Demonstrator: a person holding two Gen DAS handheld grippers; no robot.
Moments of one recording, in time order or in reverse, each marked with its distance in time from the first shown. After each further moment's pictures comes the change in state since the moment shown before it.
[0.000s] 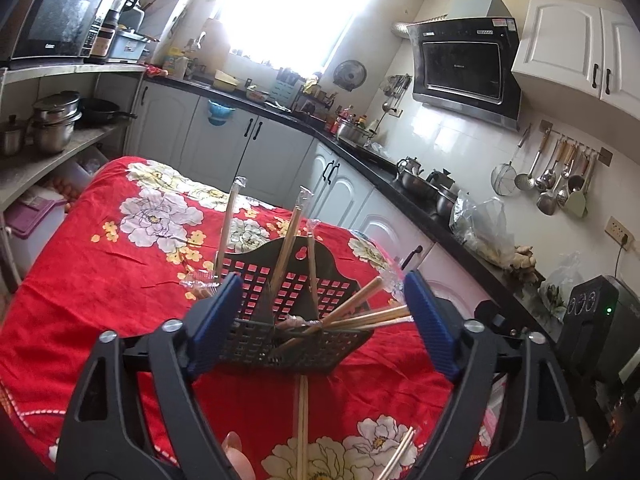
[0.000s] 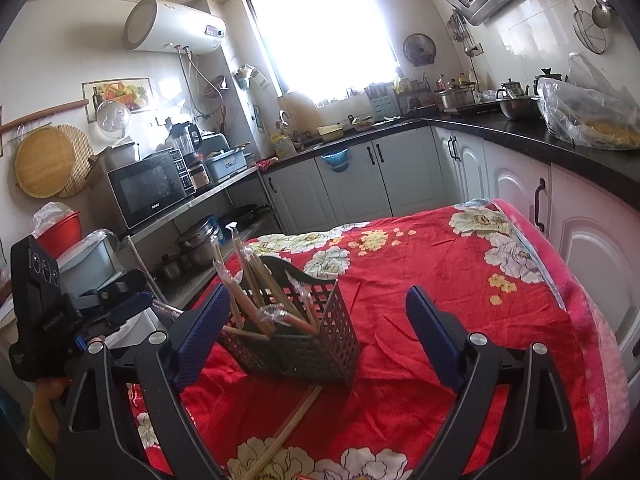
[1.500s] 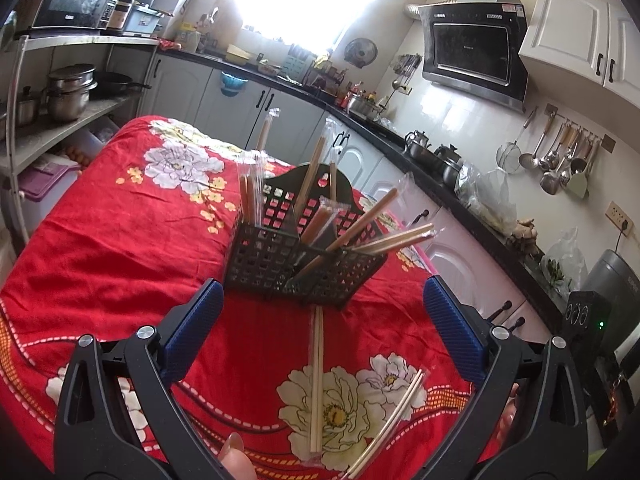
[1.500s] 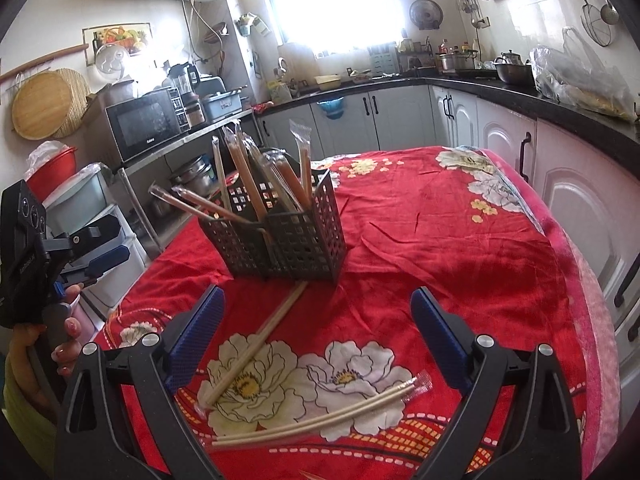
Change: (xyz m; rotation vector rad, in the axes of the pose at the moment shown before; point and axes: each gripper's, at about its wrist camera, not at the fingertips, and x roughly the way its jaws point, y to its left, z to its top) left arm -0.031 0.016 -0.057 -0.032 0.094 0.027; right arm -0.029 0.005 -0.072 -0.071 0.182 -0.046
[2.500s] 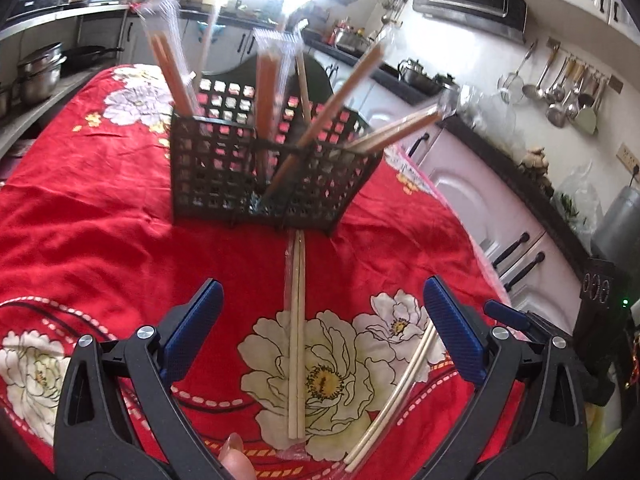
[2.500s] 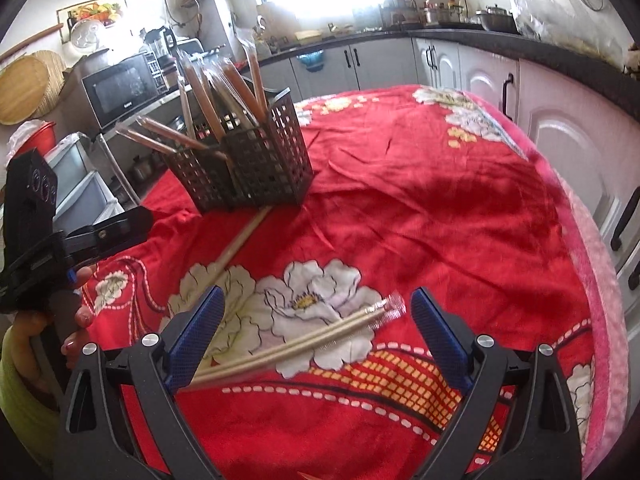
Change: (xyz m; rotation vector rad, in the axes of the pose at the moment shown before) left arm 0.072 -0.025 -0.052 0.082 0.220 0.004; right arm 0.015 -0.030 -0.049 0.040 0.169 -0.046
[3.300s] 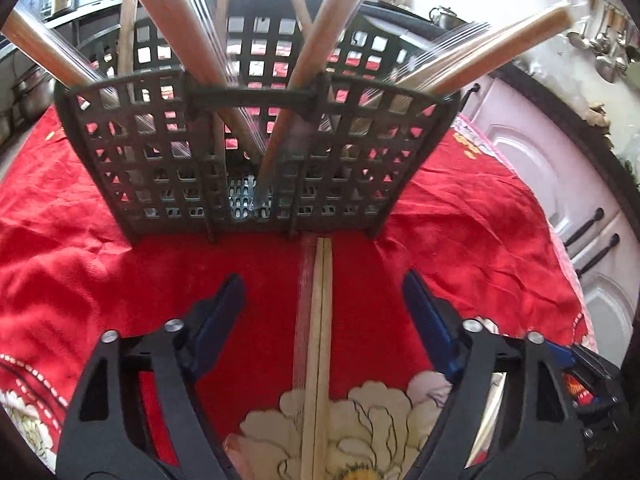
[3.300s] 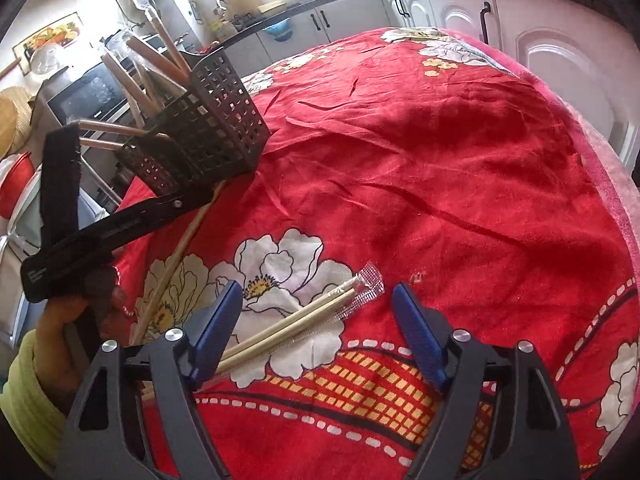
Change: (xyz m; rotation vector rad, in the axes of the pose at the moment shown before) left arm 0.106 -0.006 0.019 0.062 0.142 0.188; right arm 0.046 -0.038 -0.008 0.163 0.114 0.015
